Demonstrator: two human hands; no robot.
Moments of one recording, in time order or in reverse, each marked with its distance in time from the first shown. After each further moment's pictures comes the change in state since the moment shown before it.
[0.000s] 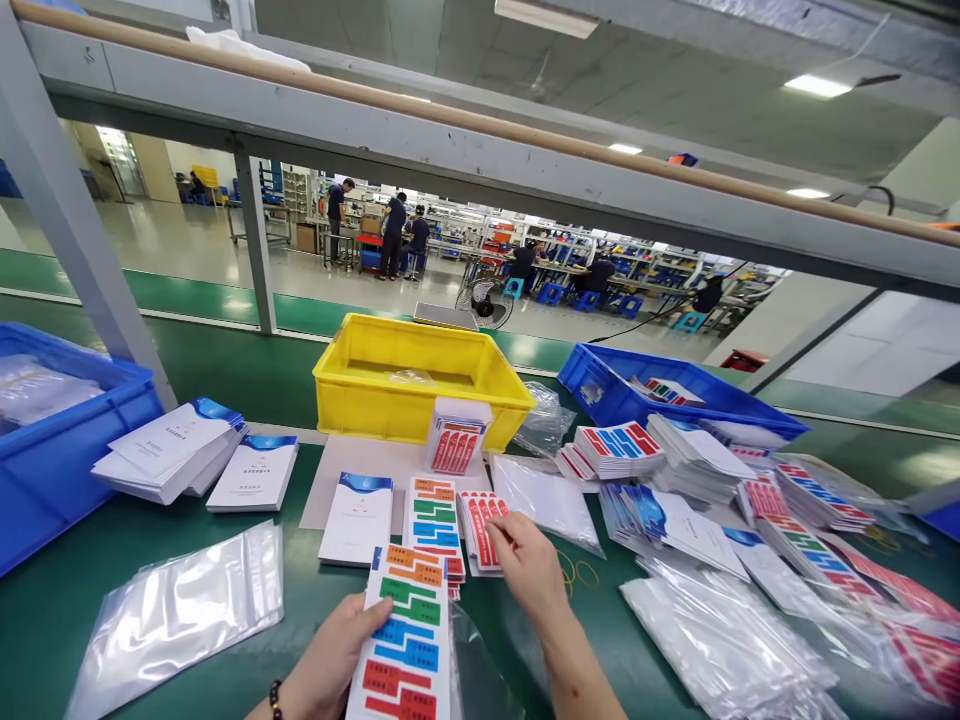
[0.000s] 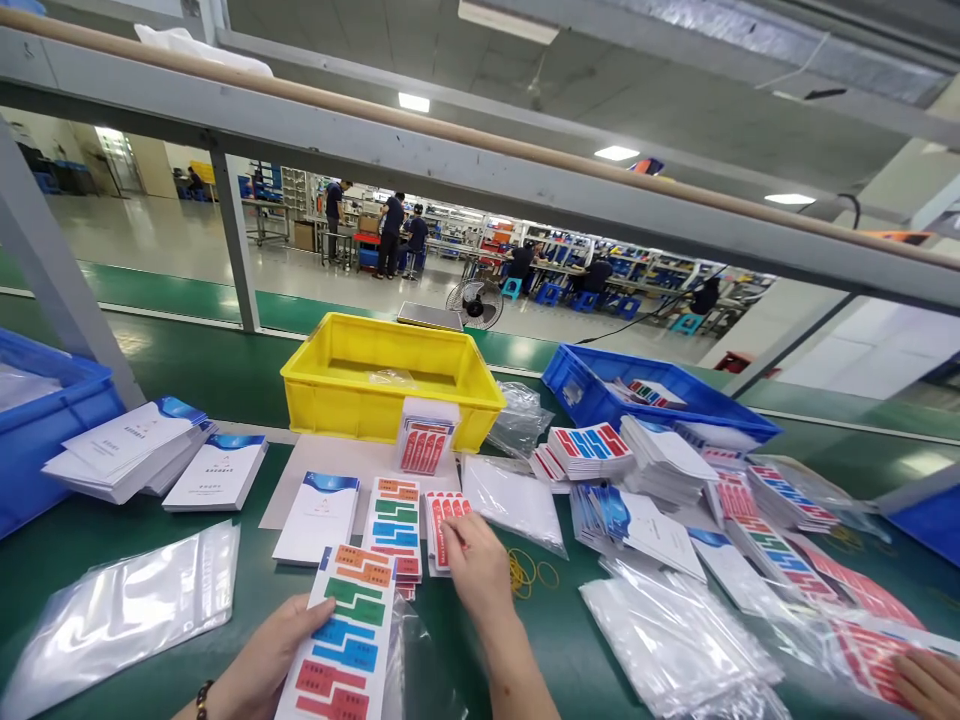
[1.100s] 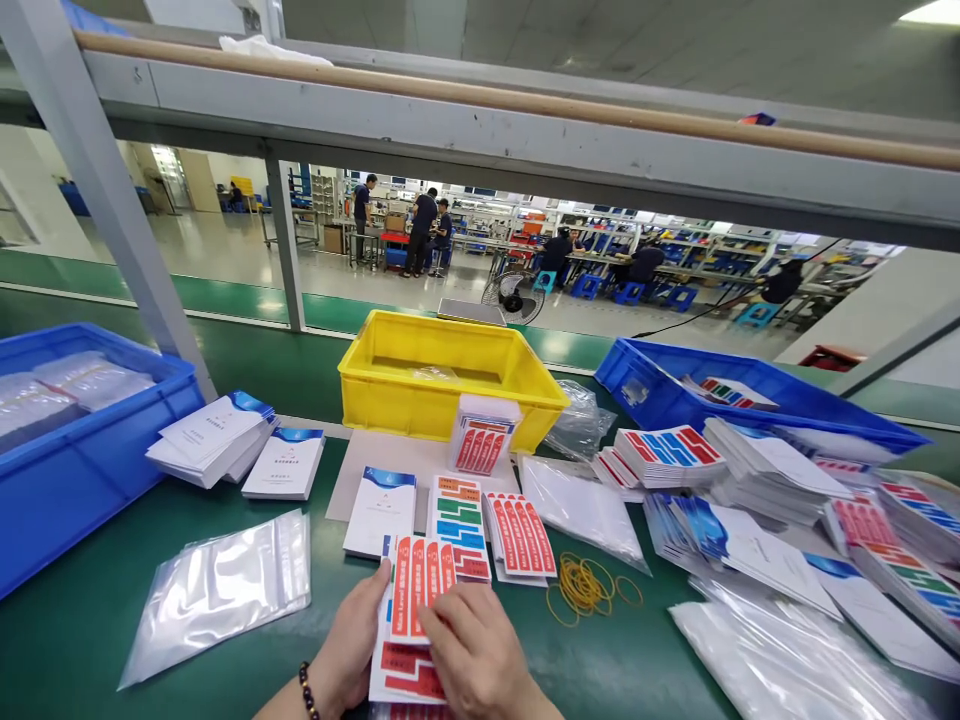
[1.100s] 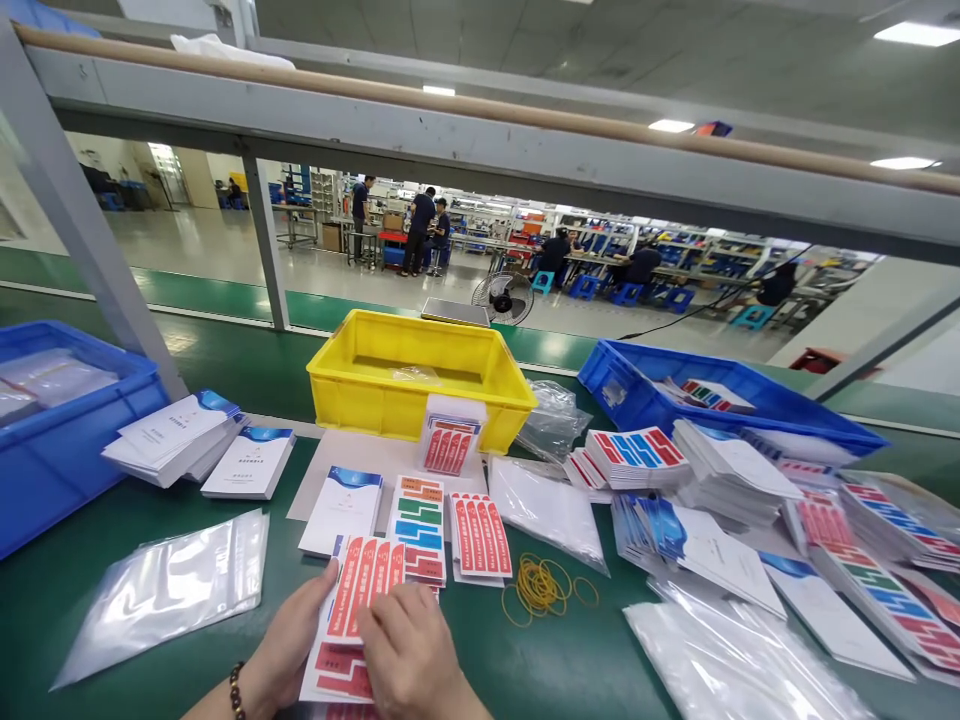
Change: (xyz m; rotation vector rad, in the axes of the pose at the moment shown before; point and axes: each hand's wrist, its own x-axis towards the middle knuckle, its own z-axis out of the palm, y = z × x) left_hand 0.018 -0.013 -0.009 -0.200 0.081 0.219; right_hand -0.046 -0.073 0.032 -0.083 0.002 -0.821
